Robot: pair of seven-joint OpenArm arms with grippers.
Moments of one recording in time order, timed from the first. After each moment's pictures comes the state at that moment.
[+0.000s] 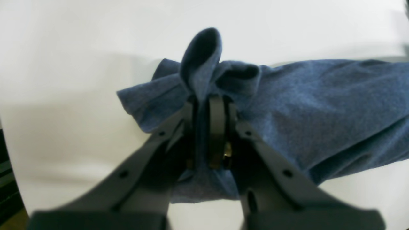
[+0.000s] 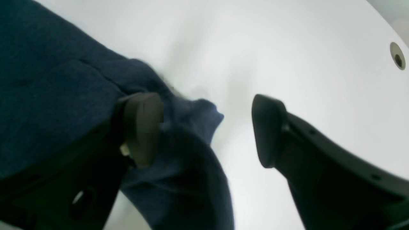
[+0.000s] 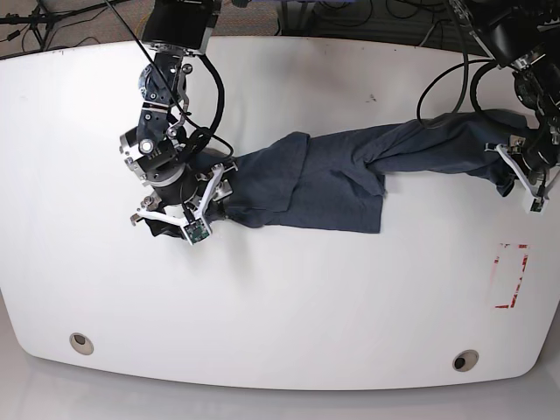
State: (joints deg) left arm -3.4 -18.1 -37.2 93.4 -18.7 -41.8 74.5; right arm 1.1 -4.9 11.4 102.6 -14.5 38.4 -42.9
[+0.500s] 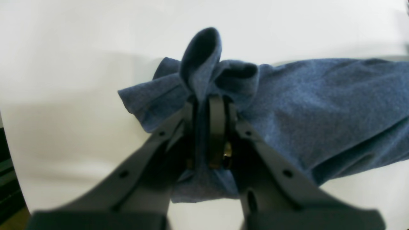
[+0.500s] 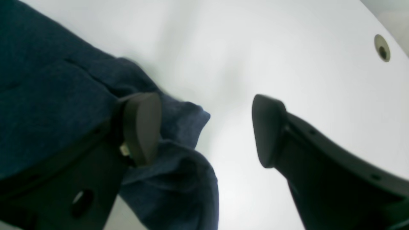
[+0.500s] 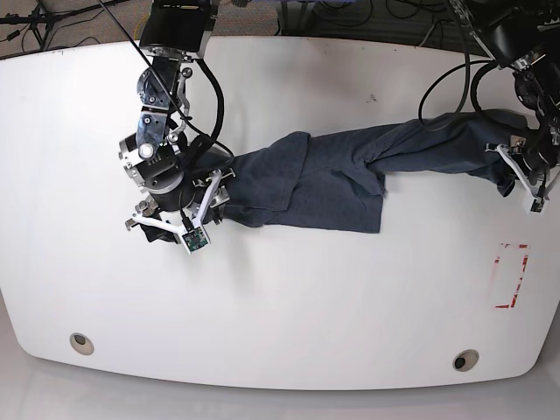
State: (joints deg) left arm -3.6 -18.2 -37.0 93.4 -18.3 -41.8 74.5; right arm 2.9 -3.9 8.9 103.9 -13.8 35.2 -50.0
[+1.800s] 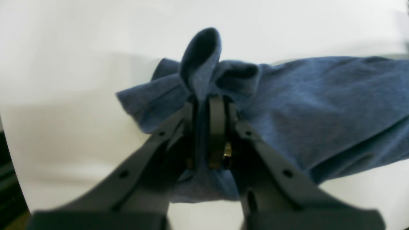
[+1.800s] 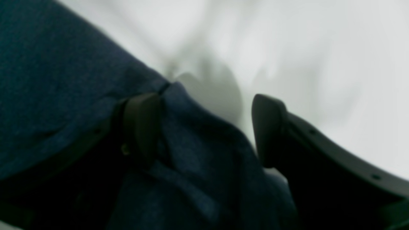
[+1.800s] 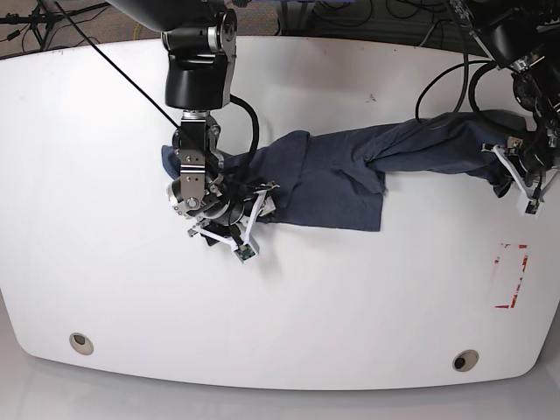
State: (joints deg) left arm -3.5 -18.5 -35.2 93.3 -18.3 -41.8 74.4; right arm 16.0 -7.8 8.4 69.2 -13.7 35.0 -43.2
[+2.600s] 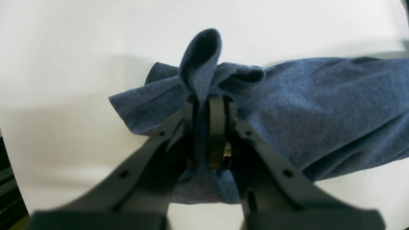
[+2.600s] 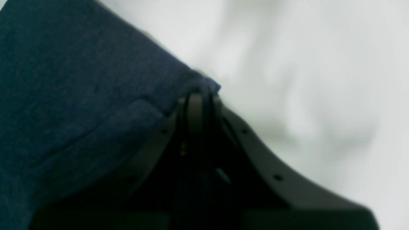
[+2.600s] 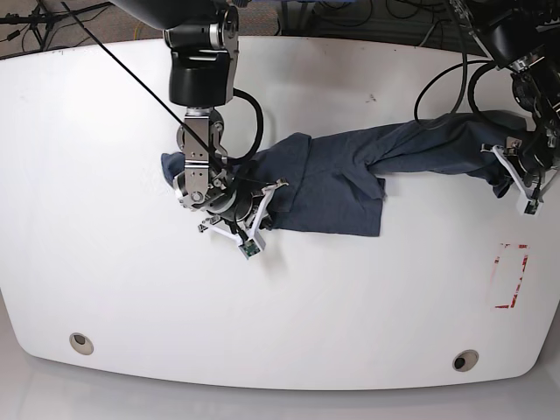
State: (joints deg) left arm -3.6 -18.4 -34.9 93.3 -18.3 -41.8 74.2; right arm 14.7 -8.0 8.4 66.8 -12.3 34.8 -37.3
